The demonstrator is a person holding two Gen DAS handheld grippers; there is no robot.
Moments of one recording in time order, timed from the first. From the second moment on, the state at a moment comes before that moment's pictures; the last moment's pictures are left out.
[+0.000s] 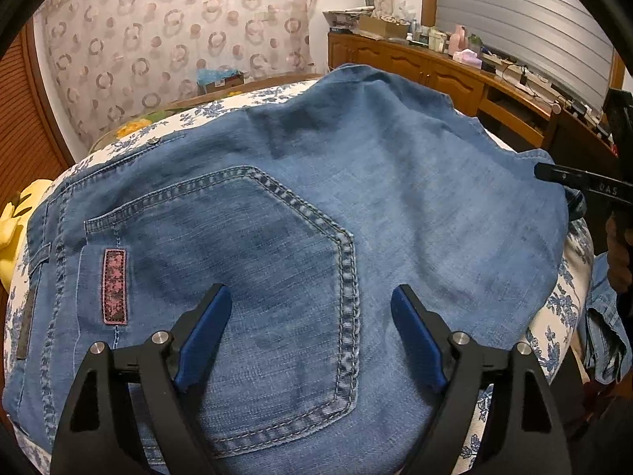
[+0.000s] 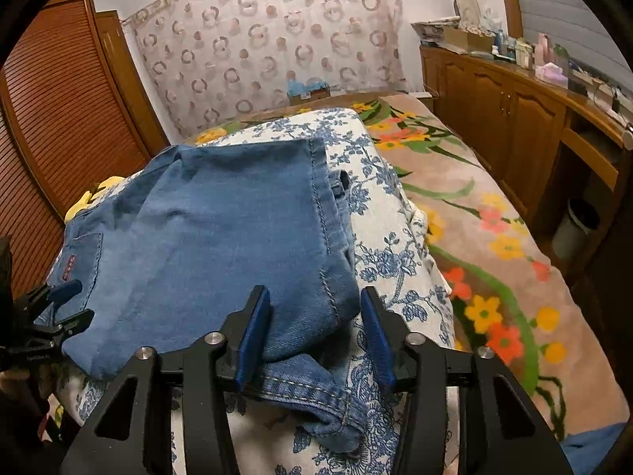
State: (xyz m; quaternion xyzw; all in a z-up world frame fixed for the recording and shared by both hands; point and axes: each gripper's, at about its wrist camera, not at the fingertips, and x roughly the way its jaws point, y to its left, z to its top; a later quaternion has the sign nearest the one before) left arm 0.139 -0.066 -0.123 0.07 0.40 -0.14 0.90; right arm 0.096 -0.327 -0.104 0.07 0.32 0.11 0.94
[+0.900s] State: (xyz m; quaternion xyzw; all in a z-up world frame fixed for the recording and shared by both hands) left arm 0.089 0.045 -0.057 0.01 0.33 -0.07 0.94; right arm 0.093 -0.151 0.007 -0.05 0.19 0.32 0.93
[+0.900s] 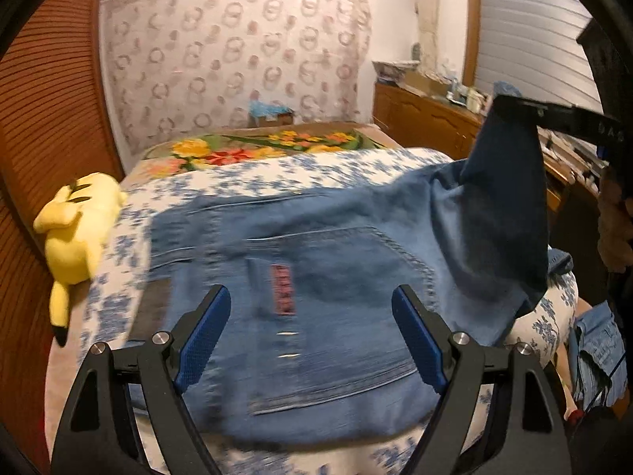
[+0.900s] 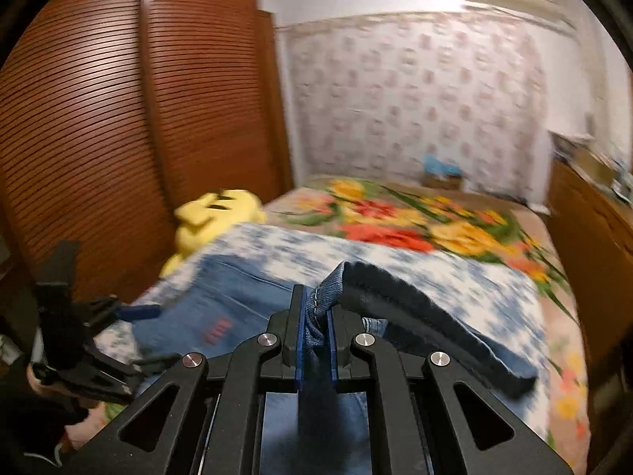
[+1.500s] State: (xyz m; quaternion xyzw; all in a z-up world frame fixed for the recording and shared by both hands) left arm 0.093 0.074 -0.066 -0.02 0.33 -0.06 0.94; right arm 0.135 -0.107 -0.006 -0.12 0.21 0.34 0.91
